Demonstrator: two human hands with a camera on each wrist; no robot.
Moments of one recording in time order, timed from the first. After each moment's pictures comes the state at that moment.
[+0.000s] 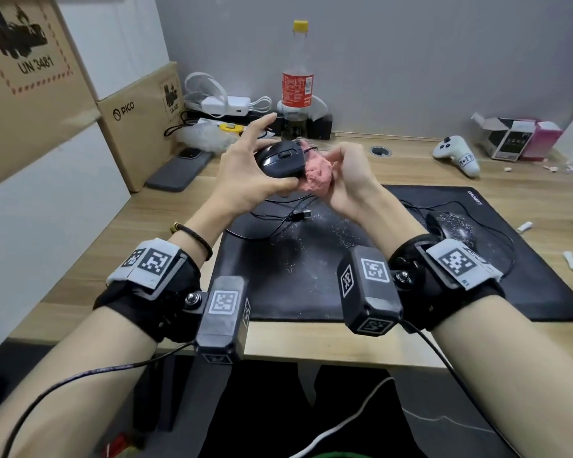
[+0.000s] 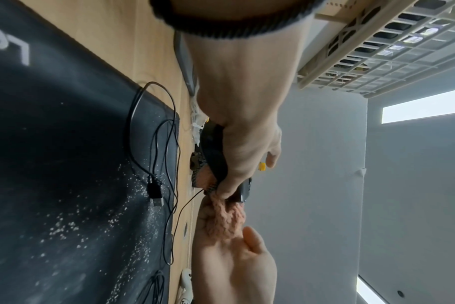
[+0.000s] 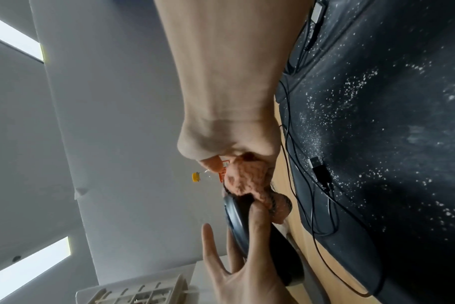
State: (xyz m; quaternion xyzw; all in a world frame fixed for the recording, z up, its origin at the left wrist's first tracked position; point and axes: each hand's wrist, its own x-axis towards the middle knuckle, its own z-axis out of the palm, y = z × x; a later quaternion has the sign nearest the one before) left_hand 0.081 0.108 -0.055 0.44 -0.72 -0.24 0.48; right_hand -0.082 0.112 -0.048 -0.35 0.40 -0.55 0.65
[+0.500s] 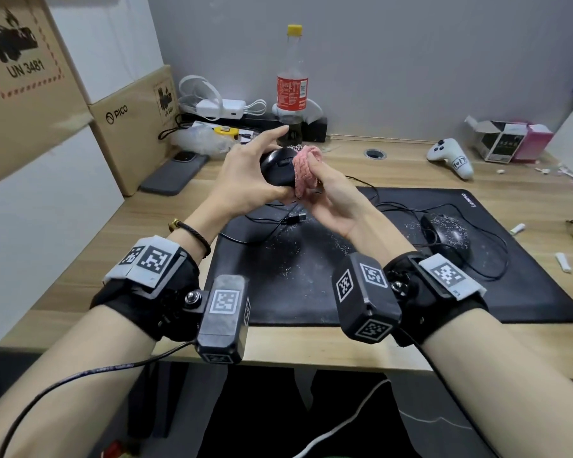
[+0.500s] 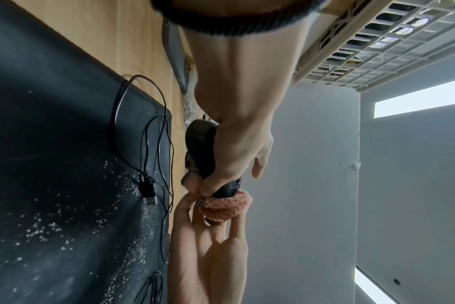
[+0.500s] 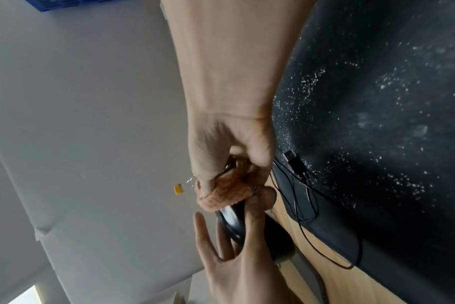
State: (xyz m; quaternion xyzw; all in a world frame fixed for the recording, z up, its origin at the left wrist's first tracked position) left_hand 0.079 0.101 -0.053 0.44 -0.78 -0.18 0.41; right_hand -0.080 0.109 -0.072 -0.37 0.35 -0.55 0.66
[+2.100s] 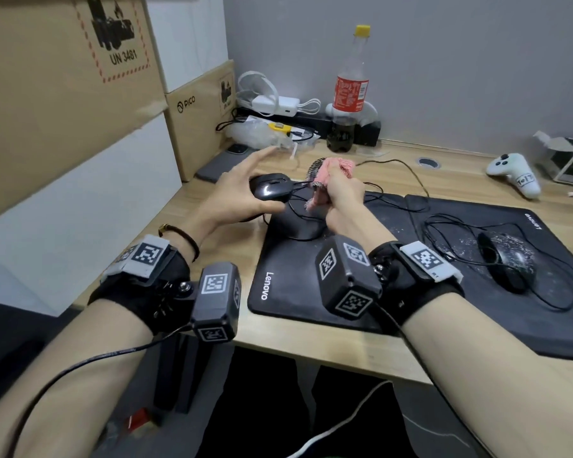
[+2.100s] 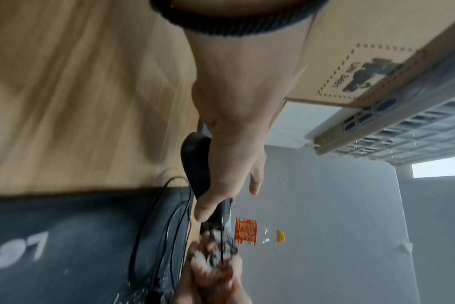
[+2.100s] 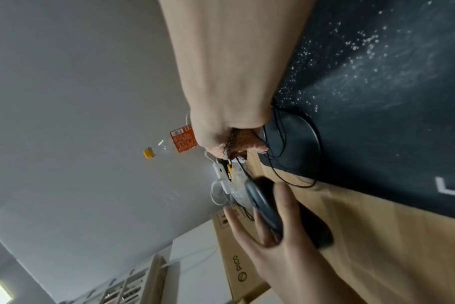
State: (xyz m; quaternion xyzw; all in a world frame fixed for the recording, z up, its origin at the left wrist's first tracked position) left_hand 0.171 0.110 -0.080 0.55 -0.72 -0.26 0.35; right_hand -0.001 0.088 -0.077 -0.26 0.56 -0.58 0.53
